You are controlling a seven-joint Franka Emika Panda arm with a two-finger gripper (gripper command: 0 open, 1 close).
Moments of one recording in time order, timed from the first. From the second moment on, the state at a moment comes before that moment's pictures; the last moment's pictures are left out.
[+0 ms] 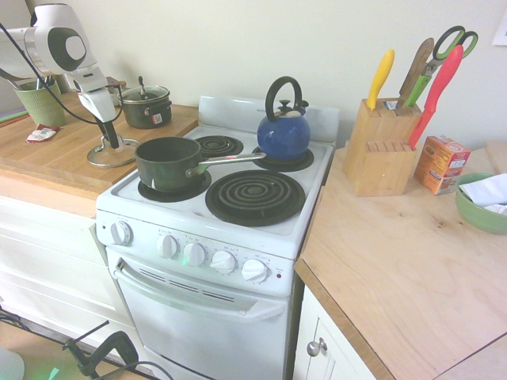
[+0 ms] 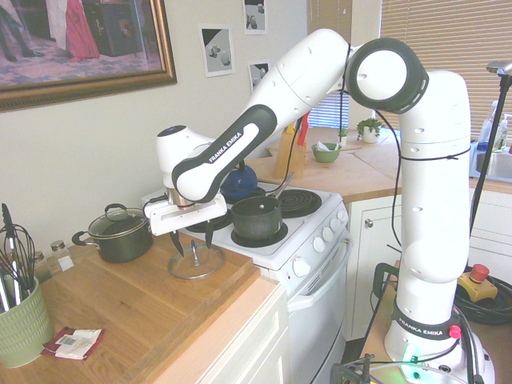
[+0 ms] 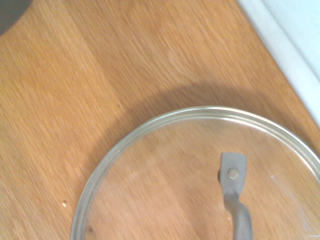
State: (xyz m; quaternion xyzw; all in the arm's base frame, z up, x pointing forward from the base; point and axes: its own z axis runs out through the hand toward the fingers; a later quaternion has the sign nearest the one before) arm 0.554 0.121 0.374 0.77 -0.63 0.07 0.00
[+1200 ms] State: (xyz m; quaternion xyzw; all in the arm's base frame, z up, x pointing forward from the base) arm 0.558 0.119 0.377 0.77 -0.63 0.08 -0.01
